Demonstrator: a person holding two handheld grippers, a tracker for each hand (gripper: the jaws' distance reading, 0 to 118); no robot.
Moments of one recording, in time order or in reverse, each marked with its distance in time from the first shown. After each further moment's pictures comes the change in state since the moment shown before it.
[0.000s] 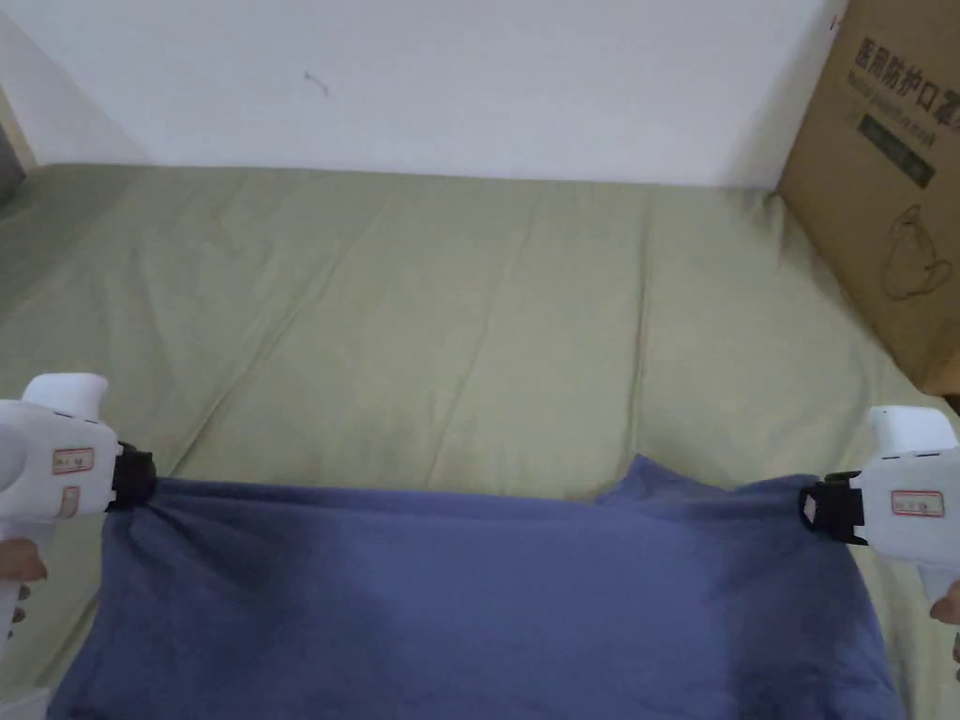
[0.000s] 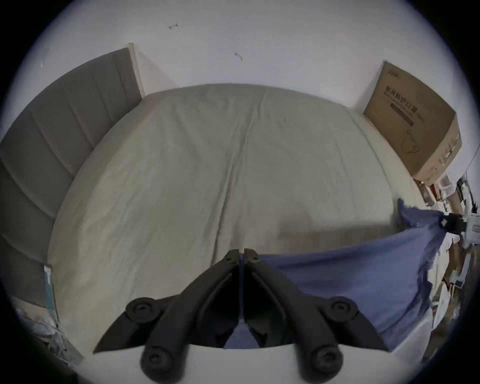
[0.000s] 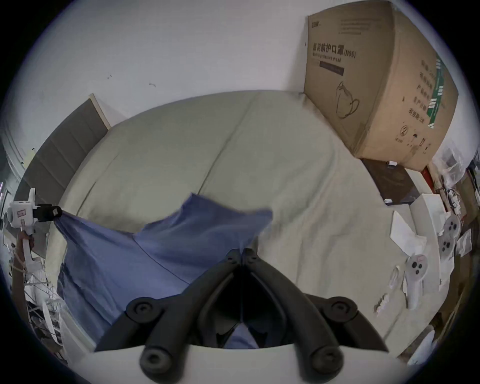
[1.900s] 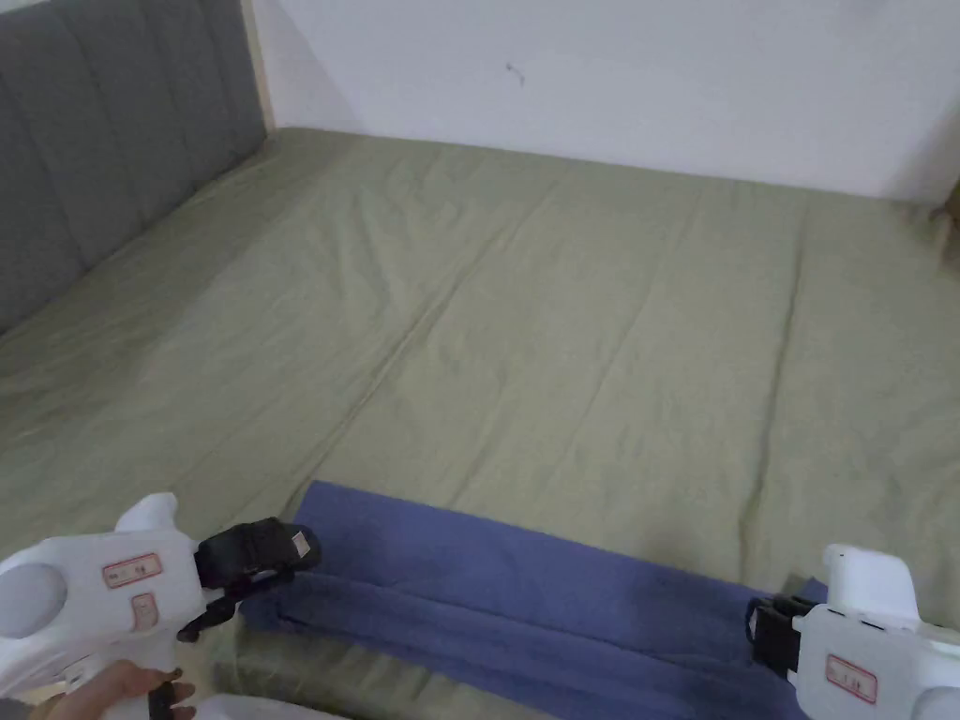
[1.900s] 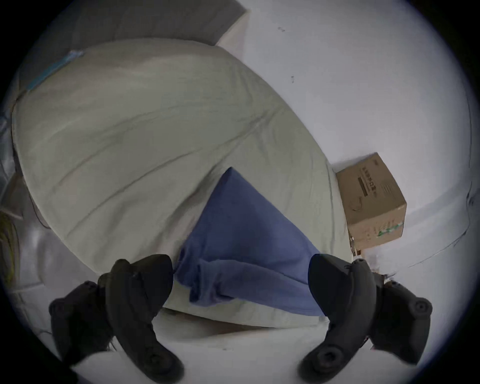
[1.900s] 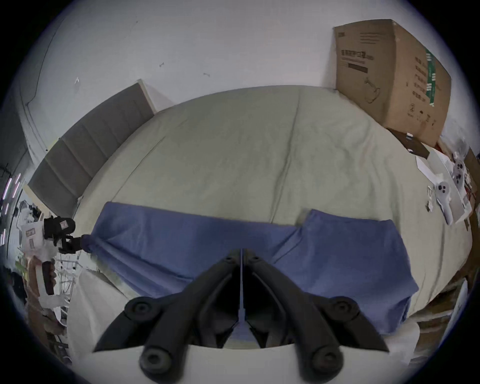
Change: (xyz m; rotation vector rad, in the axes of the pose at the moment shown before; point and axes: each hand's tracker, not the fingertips) left arm -0.086 -0.258 0.097 0.022 -0.338 0.643; right arm -0.169 -0.191 0.057 0.031 0.146 0.028
